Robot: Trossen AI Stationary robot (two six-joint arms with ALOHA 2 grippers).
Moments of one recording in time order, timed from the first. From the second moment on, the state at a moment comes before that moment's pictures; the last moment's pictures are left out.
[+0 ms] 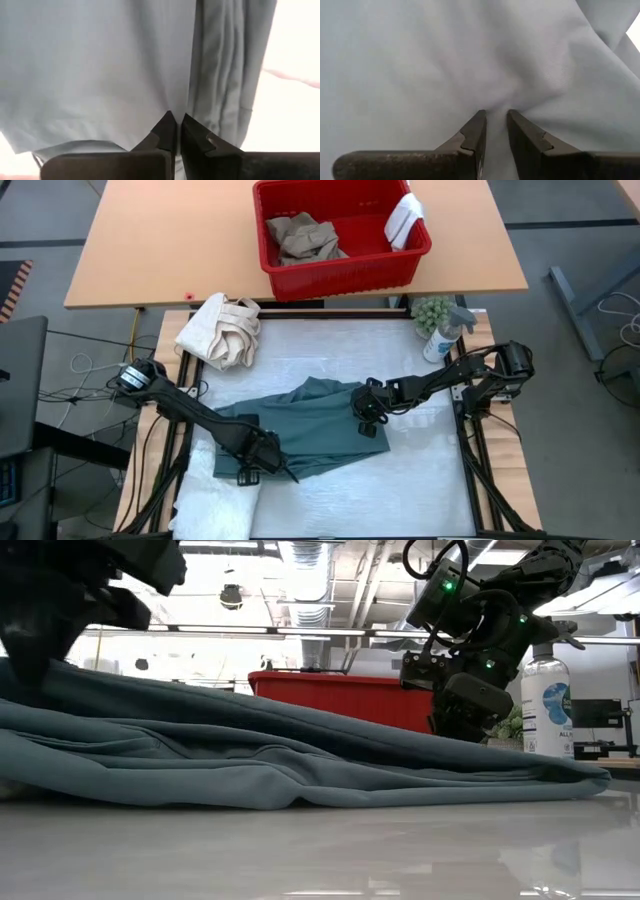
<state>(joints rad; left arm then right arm) -0.49 1.70 1.27 -1.15 0.02 -0.58 0.06 1.64 0.73 -0.13 0.07 0.26</state>
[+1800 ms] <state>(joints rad) -0.50 1.43 1.26 -1.13 -0.30 -0.98 0.06 1.64 0.73 -0.14 0.05 0.23</state>
